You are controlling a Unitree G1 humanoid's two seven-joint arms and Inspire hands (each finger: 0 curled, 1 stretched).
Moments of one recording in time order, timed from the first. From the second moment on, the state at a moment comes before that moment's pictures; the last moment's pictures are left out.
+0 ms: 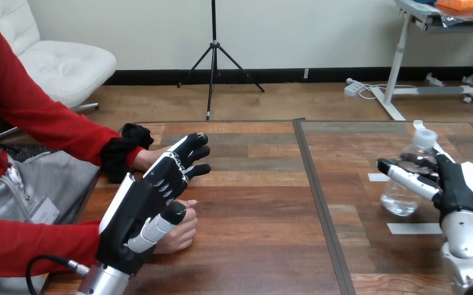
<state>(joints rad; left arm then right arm) -0.30 0.09 0.25 1.09 -0.39 -1.13 -0.94 -0.63 -0.39 -0.11 1.31 -0.15 -0.30 -0.21</state>
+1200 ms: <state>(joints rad) -0.30 0.06 0.25 1.06 -0.44 -1.13 -1.00 -0.64 -0.33 -0.19 1.31 -0.03 -0.29 -0.23</state>
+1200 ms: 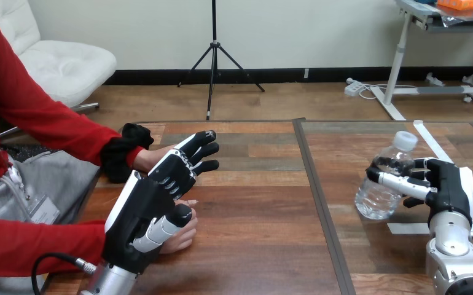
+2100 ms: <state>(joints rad) -0.30 0.05 0.25 1.06 -0.46 -1.12 -1.01 -0.63 -0.27 -0.24 1.28 0.04 -0.38 -0.18</state>
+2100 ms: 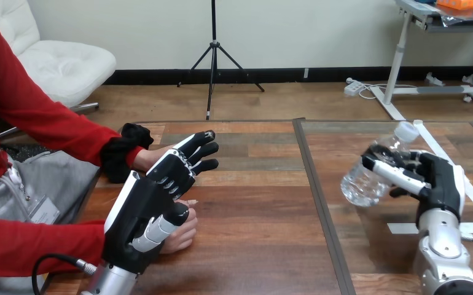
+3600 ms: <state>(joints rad) -0.31 0.34 0.33 1.00 0.25 -1.36 -0.42 -0.46 -0.22 -0.09 0.83 -0.06 -0.40 -0.10</state>
